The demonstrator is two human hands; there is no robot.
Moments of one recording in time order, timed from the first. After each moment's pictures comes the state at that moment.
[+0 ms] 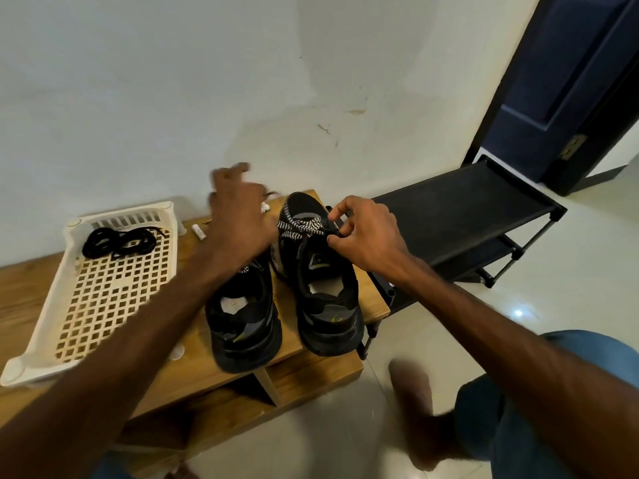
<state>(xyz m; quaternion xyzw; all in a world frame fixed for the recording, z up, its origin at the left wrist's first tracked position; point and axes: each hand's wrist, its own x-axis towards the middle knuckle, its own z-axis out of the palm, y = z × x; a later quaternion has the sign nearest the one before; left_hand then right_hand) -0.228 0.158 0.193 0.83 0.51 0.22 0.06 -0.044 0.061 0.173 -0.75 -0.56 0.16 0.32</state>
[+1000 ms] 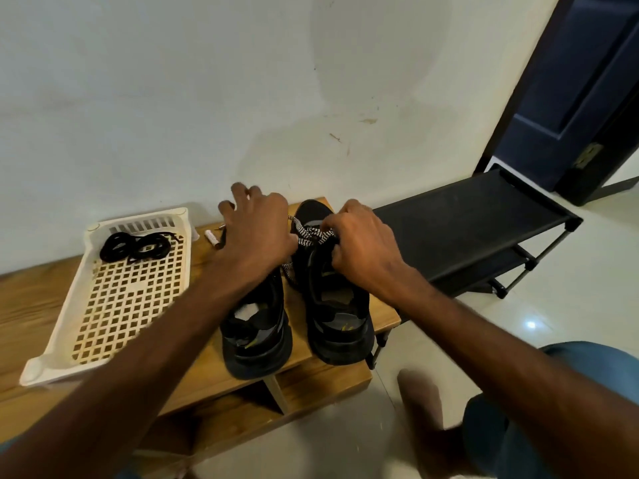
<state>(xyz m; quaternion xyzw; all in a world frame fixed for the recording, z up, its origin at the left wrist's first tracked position) -0.215 0.134 0.213 0.82 0.57 0.06 -0.04 -0.069 0.067 0.179 -0.73 -0.66 0.00 0.18</state>
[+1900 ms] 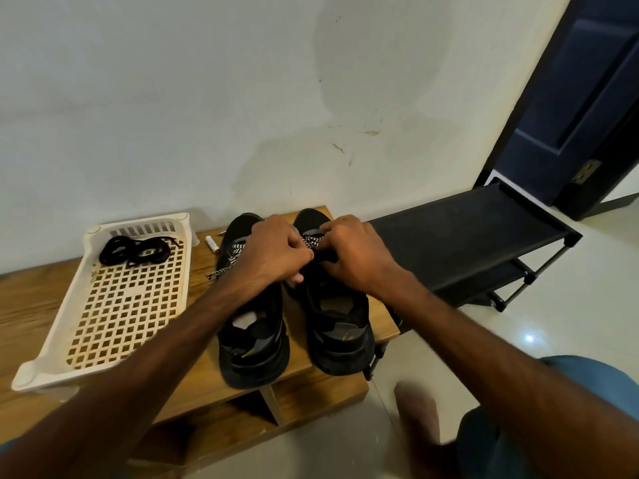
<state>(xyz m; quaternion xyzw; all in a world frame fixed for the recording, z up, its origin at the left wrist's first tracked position) -0.216 0.136 0.190 0.77 0.52 0.16 0.32 -0.060 0.087 0.178 -0.67 -0.74 0.00 0.09</state>
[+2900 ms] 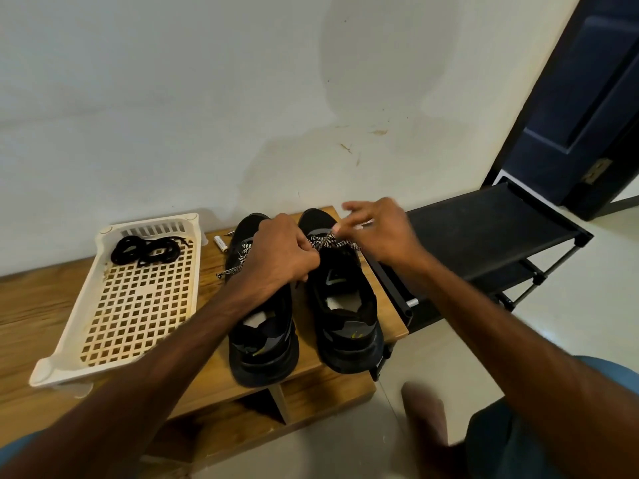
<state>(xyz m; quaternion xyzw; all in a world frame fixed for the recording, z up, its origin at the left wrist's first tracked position) -0.220 0.133 0.190 0.78 0.53 0.18 0.28 -0.042 0.088 0.190 -0.69 -0.55 0.24 0.41</state>
